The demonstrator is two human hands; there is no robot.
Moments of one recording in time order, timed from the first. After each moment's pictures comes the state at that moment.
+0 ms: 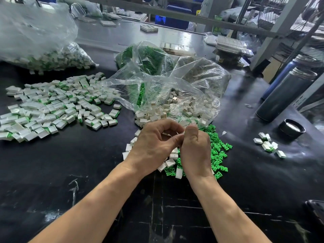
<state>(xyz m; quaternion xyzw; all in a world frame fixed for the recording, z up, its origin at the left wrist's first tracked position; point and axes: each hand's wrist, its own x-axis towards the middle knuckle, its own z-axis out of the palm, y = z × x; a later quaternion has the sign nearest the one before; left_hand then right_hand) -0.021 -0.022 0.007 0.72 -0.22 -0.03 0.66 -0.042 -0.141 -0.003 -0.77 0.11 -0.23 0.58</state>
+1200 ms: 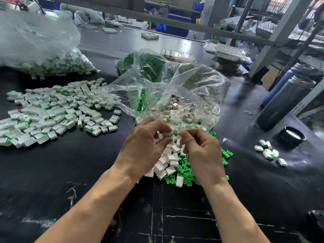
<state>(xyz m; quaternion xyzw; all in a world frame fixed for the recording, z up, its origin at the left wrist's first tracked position) -0.008 -0.003 0.005 0.86 -0.20 0.11 0.46 -0.043 -0.170 -0.004 -0.79 0.08 -0.19 0.57</state>
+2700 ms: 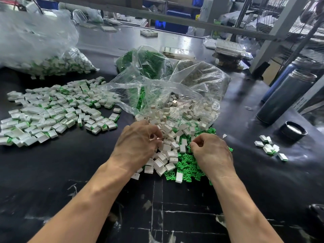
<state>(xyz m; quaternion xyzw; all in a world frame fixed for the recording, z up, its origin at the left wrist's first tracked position) -0.002 0.006 0.006 0.93 -0.14 0.01 0.34 -0.038 -0.194 0.003 -0.95 0.22 -0.07 0.22</state>
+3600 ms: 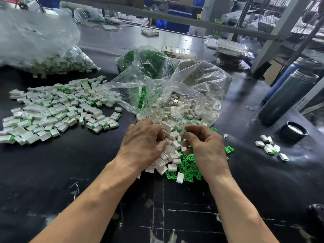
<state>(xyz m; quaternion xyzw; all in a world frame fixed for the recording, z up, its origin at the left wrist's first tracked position) -0.002 -0.005 0.004 0.95 -0.17 0.07 0.25 -0.041 -0.176 0.000 -0.75 0.12 -0.15 0.63</state>
